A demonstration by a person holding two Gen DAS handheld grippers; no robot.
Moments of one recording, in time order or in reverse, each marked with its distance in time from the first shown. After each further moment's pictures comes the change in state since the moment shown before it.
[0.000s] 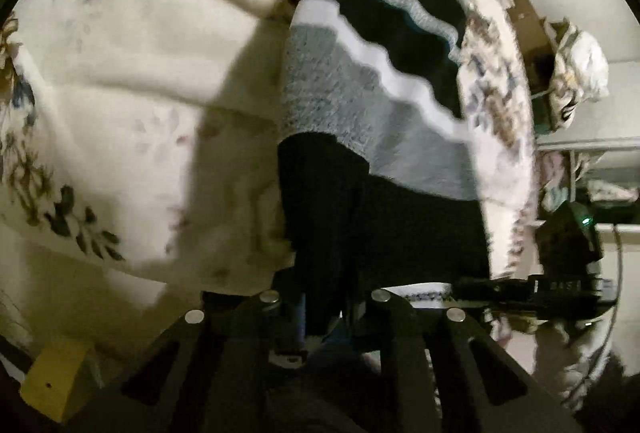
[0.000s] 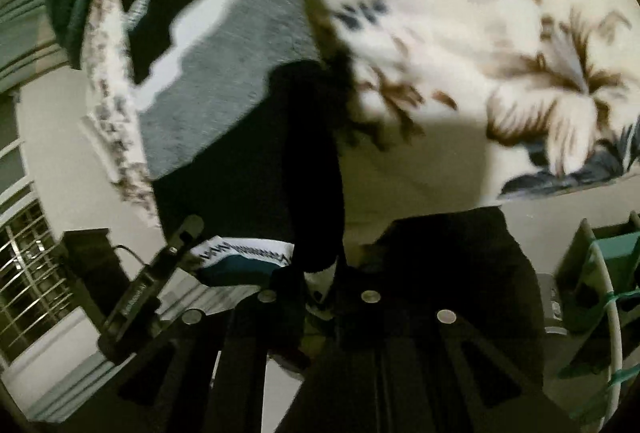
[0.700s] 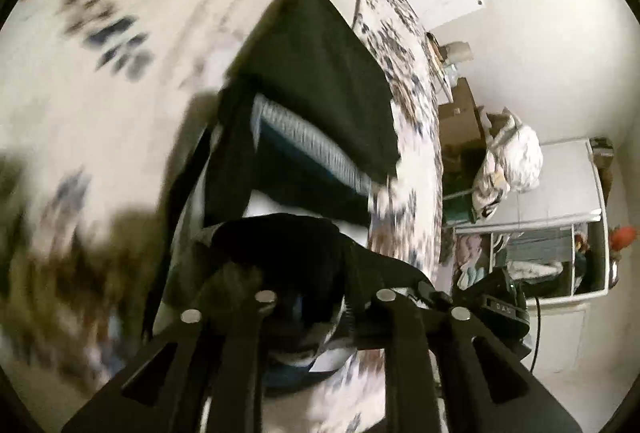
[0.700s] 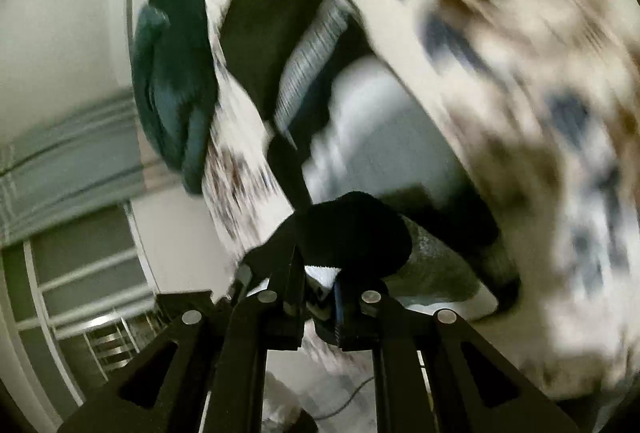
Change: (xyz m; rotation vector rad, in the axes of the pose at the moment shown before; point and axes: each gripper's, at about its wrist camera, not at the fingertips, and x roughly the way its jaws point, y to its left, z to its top) left arm 0.007 -0.085 0.361 -0.060 -0.187 -0.317; right arm -0.167 0.136 0.278 0.096 -0.318 0.405
